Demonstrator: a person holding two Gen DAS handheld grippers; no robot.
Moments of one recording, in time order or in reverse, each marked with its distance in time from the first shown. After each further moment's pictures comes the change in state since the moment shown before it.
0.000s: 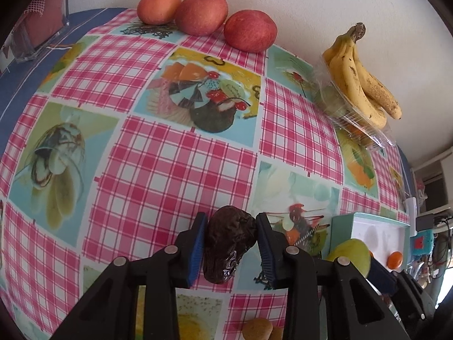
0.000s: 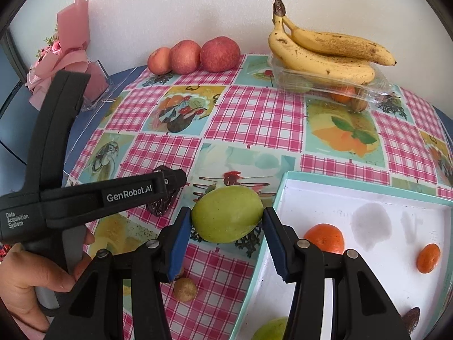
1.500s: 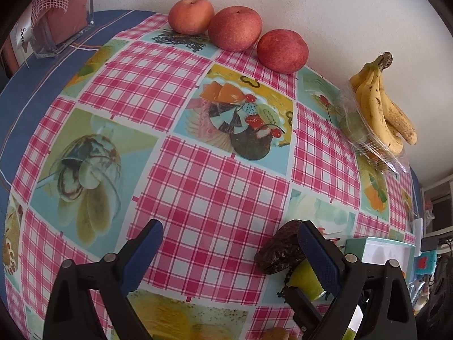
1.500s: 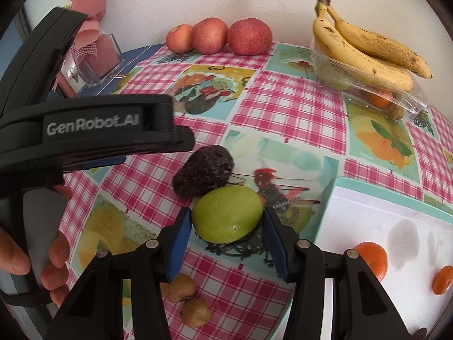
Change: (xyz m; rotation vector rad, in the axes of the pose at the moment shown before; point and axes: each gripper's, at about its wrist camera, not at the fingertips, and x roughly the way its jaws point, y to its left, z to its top) left arm -0.011 0.020 0.017 -0.056 -0.029 0.068; right arm 0.042 0.022 0.002 -0.101 0.039 0.022
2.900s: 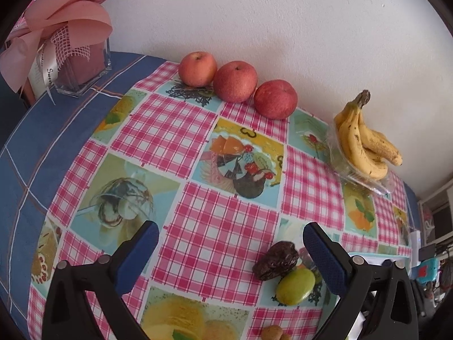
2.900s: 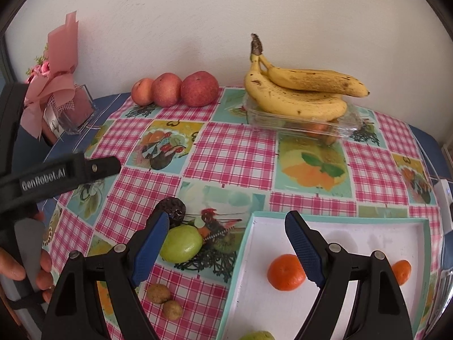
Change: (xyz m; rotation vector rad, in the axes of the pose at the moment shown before) left arm -0.063 -0.002 0.015 0.015 -0.145 0.015; right arm -0.066 -0.025 0.017 0.103 -0.143 -0.125
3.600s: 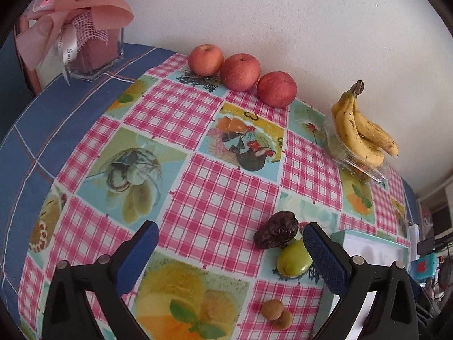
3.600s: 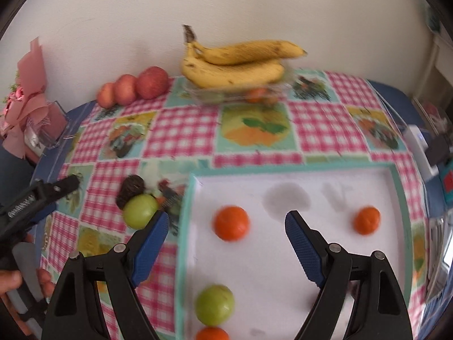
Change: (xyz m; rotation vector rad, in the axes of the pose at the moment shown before) left arm -0.015 0.003 -0.036 -0.018 -0.013 0.020; right arm -0.035 -0.050 -0.027 0.168 0.057 -0.074
